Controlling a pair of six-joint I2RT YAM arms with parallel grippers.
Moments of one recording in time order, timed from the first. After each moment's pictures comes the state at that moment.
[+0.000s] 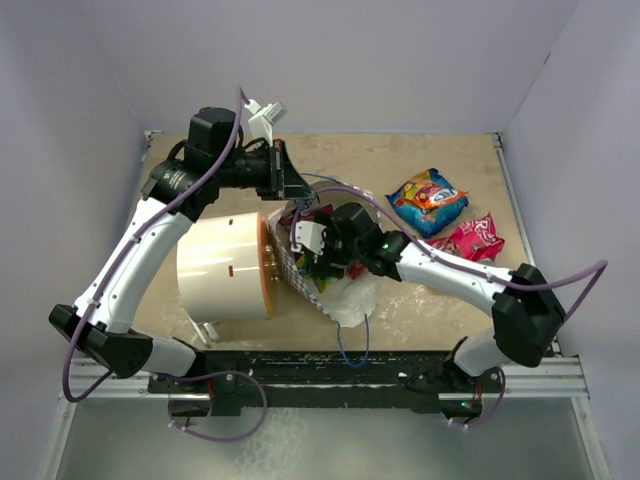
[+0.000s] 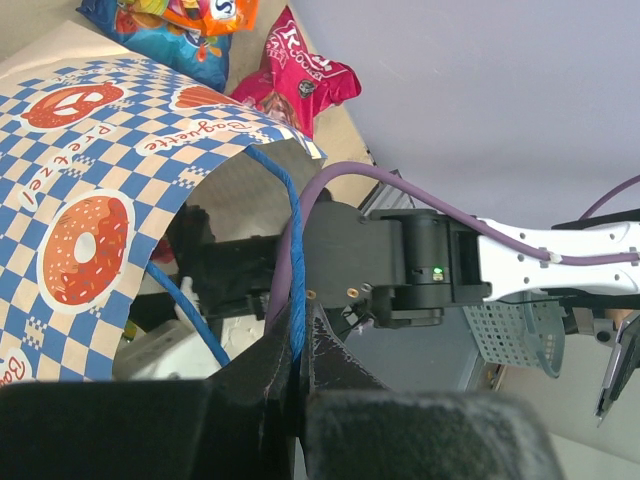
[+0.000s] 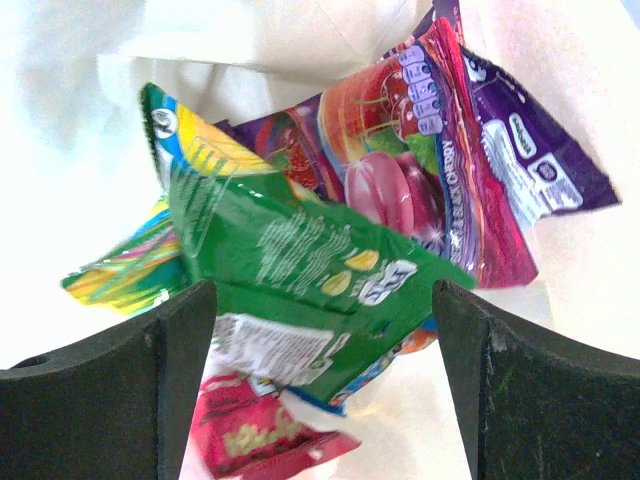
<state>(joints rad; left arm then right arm) -0.48 1.40 1.68 -0.75 0.64 -0.57 0.83 1.52 1.04 -0.24 -0.09 -0.69</state>
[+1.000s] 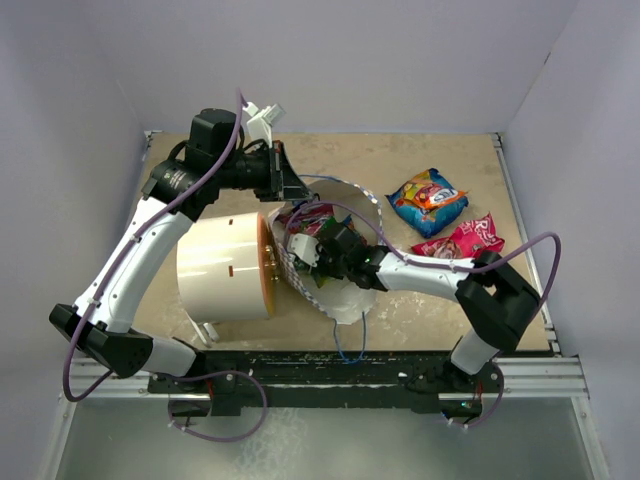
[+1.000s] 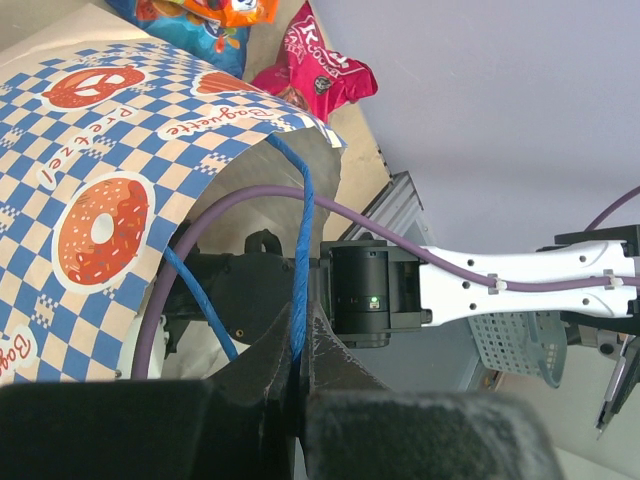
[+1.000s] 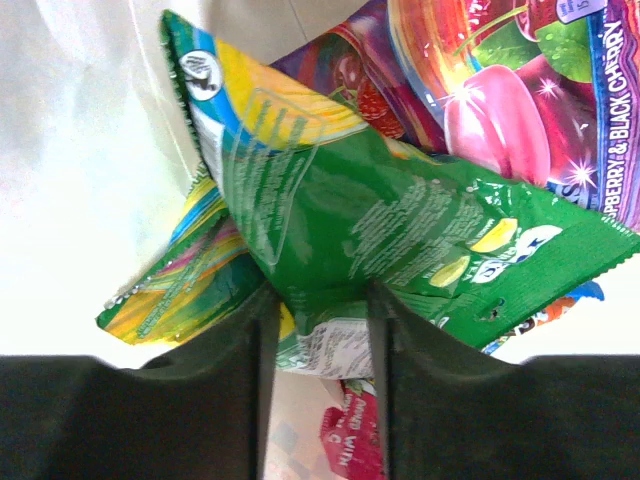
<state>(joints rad) -0.48 1.41 1.68 -0.78 0.61 -0.58 0.90 1.63 0.94 -0.10 0.10 -0.53</state>
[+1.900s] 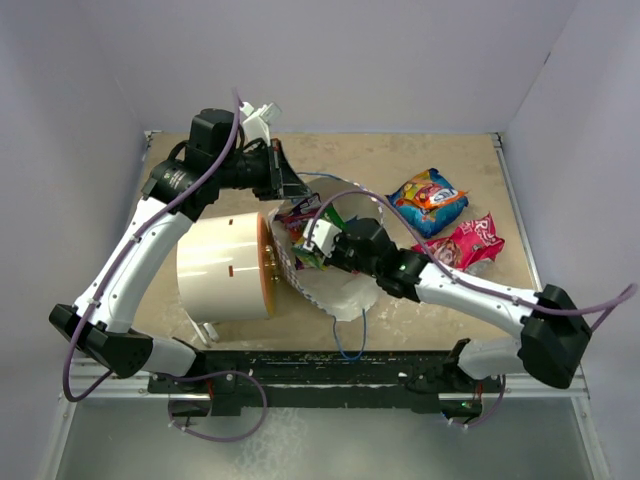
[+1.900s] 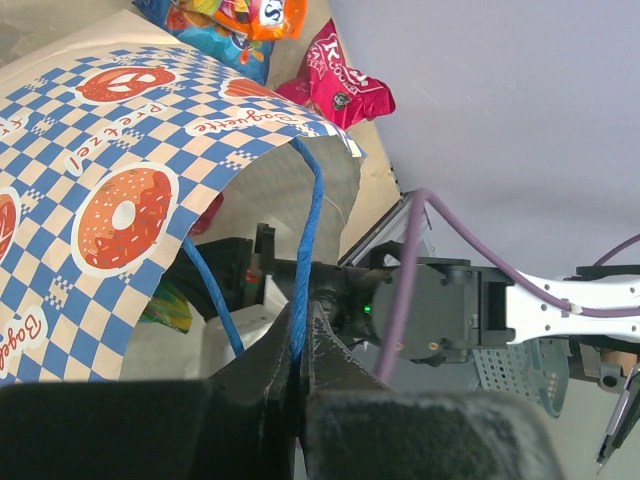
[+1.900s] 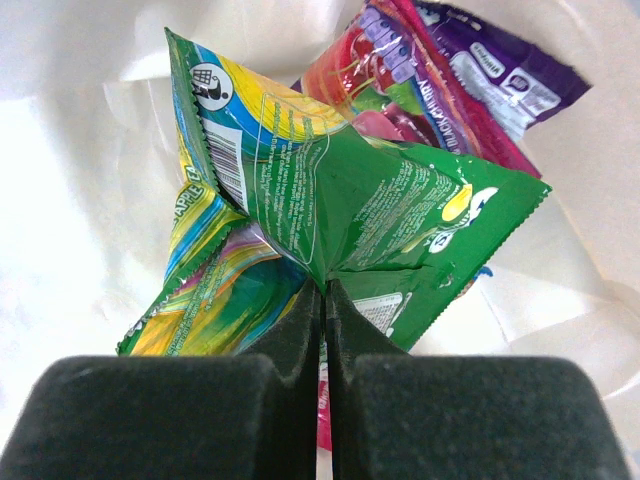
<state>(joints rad) -0.48 1.40 1.68 -0.79 0.54 -0.62 0.90 1.34 0.86 -0.05 0.07 -0.47</state>
